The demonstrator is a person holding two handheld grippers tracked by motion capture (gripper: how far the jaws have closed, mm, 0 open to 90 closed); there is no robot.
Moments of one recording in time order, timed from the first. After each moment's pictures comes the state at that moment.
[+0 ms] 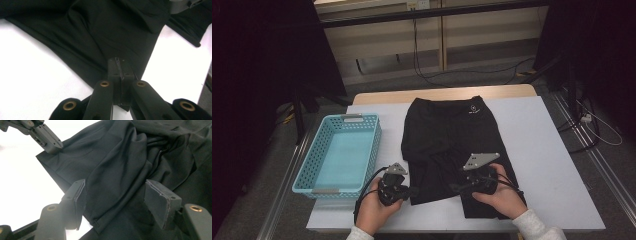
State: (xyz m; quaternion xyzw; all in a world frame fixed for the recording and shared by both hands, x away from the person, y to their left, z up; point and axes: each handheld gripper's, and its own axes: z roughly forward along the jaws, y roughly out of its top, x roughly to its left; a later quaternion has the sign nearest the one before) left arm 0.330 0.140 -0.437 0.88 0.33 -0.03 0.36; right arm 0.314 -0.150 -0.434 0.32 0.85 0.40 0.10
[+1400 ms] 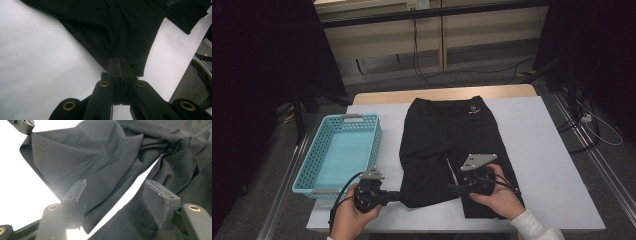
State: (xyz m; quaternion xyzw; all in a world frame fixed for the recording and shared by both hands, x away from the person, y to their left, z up) left arm 0.313 0.192 -0.419 0.87 0.35 -0.03 0.36; right arm 0.313 -0.143 -0.434 0.32 0.85 0.40 0.11
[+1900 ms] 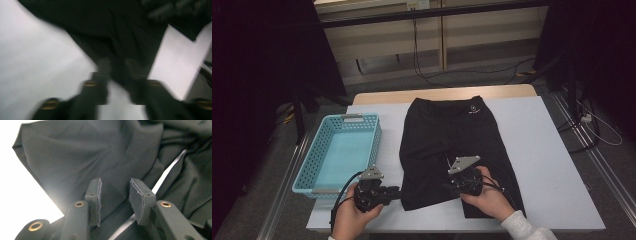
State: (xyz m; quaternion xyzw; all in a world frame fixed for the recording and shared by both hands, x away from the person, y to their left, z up) left arm 0.316 0.192 -0.423 0.85 0.35 0.03 0.39; right arm 0.320 -0.116 -0.448 0.32 0.88 0.35 0.10
